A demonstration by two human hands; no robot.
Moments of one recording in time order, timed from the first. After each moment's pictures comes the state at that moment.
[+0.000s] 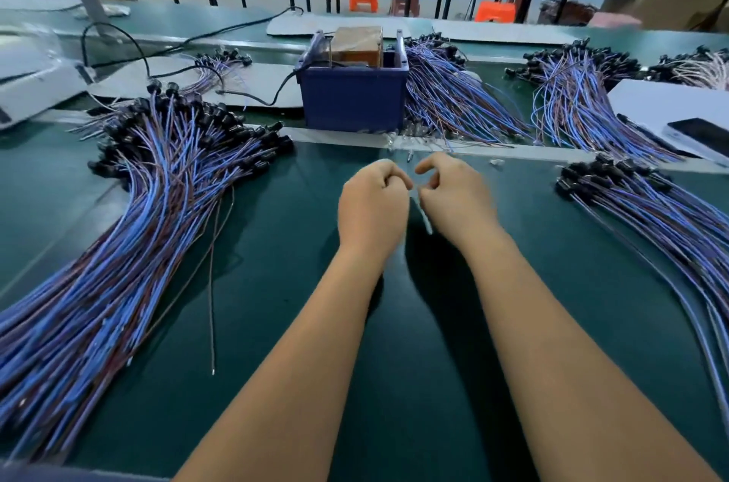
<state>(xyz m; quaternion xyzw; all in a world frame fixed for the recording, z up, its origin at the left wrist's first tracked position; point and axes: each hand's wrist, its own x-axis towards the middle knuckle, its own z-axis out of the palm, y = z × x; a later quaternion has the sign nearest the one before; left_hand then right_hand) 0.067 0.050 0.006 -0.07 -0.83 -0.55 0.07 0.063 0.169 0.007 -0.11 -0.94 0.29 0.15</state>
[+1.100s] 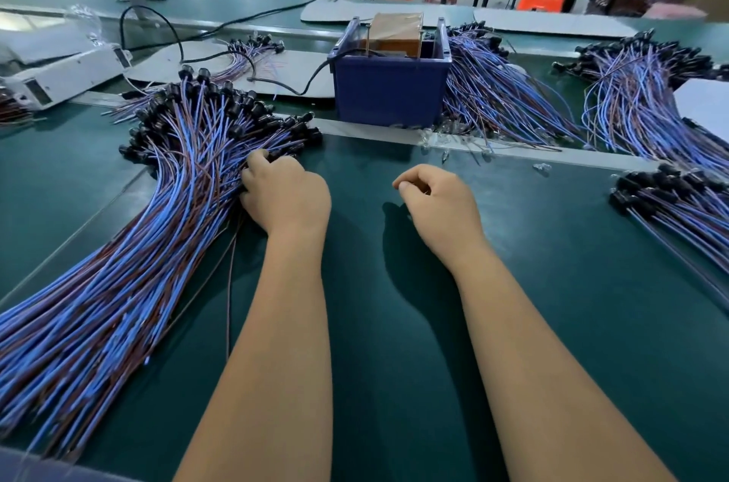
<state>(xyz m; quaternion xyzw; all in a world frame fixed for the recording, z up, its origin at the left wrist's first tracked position) 0.016 -0.043 -0.001 0.18 -0.93 -0.28 0.14 0.051 0.122 -0.013 -0.04 -0.88 0.46 0.13</state>
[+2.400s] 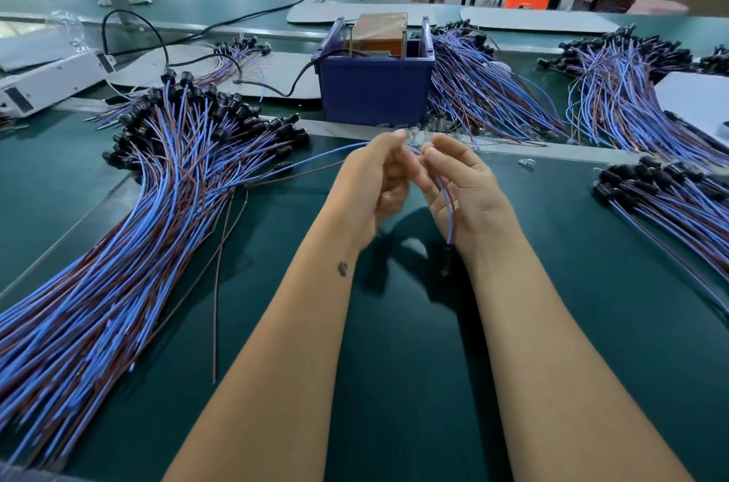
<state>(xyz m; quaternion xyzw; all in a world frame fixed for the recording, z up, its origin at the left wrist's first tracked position) 0.039 0.025 0.025 -0.10 -0.58 -0.79 -0.17 0.059 0.144 0.012 -0.04 -0.39 0.92 0.07</state>
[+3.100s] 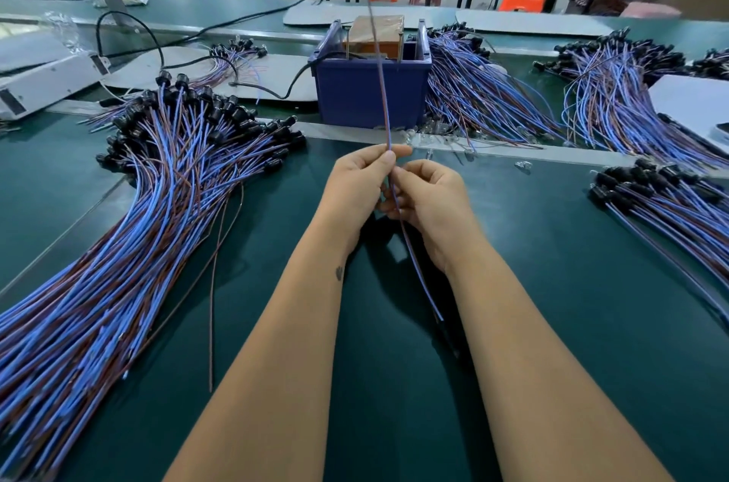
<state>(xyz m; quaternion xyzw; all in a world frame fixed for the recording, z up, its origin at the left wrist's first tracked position) 0.028 0.022 0.008 -0.07 -0.65 -0.75 -0.08 0.059 0.119 0.004 -0.07 -0.65 0.75 0.07</state>
